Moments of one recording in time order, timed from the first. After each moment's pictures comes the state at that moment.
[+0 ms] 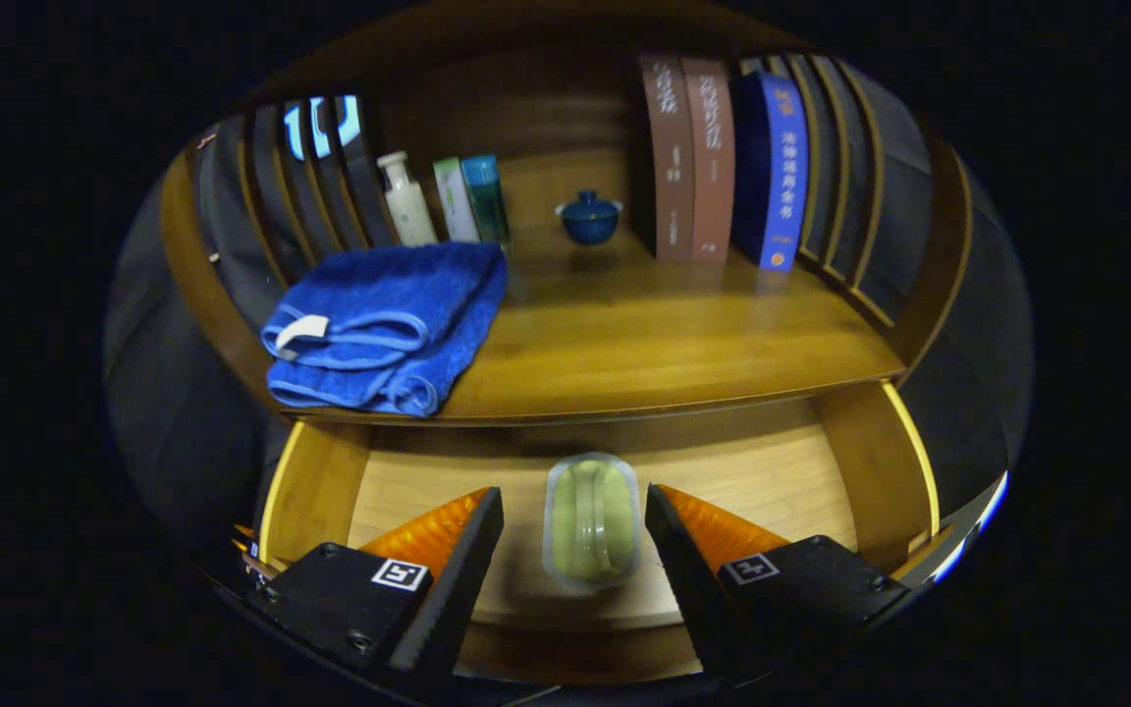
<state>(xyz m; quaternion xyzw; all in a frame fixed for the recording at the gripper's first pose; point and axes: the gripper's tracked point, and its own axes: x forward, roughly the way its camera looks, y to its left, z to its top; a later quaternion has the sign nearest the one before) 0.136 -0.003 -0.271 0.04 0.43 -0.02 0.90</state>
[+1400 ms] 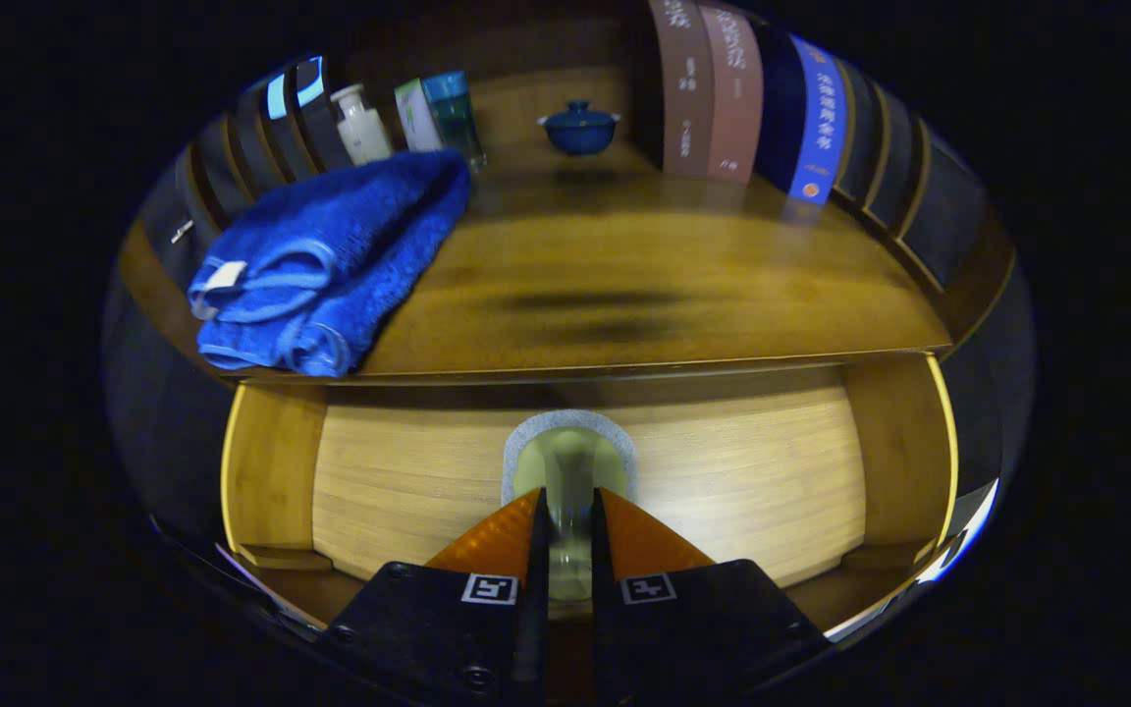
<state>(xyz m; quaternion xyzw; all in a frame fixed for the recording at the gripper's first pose) 0.128 -0.018 -0.287 0.04 0.49 -0.02 0.87</state>
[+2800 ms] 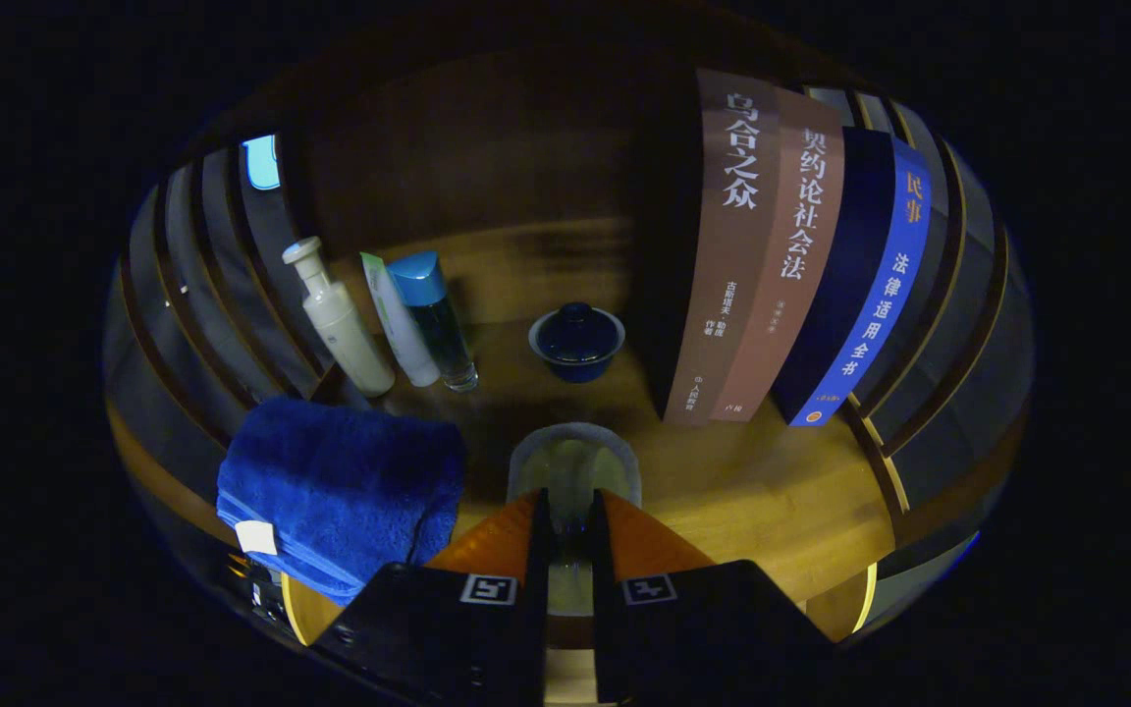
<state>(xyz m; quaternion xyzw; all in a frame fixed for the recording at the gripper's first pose) 0.307 -0.028 -0.208 0.03 0.39 -0.03 0.92</state>
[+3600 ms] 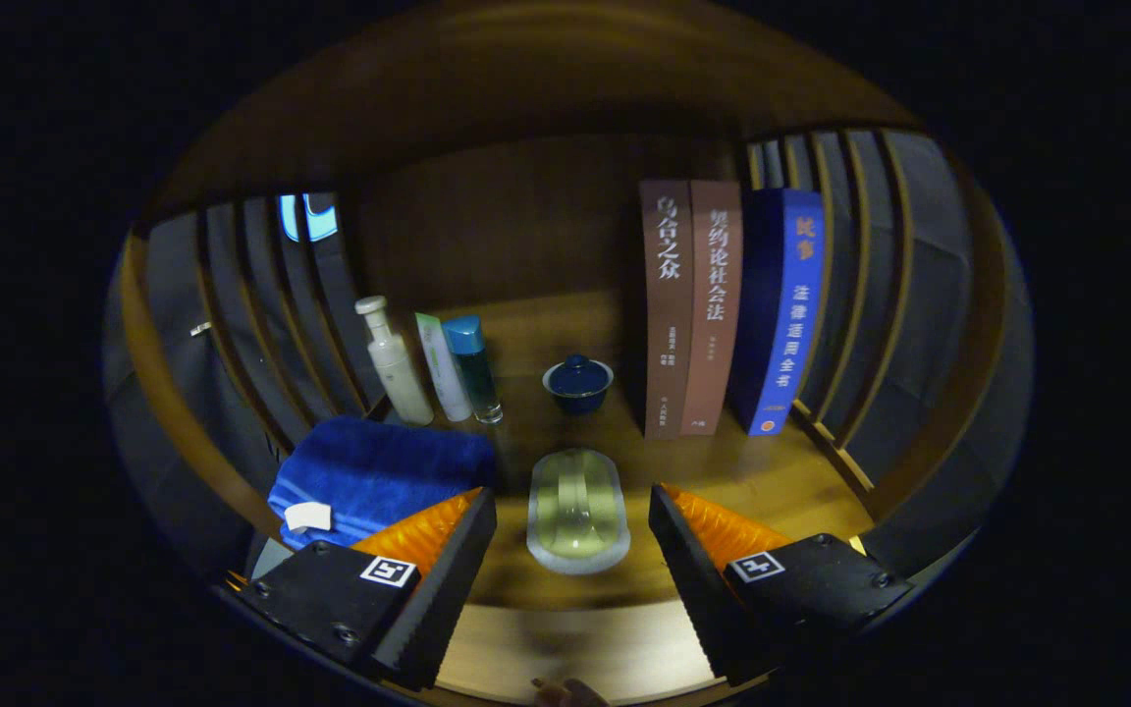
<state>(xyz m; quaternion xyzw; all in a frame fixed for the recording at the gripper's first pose) 0.226 -0.021 -0.147 0.03 0.24 -0.03 0.97</state>
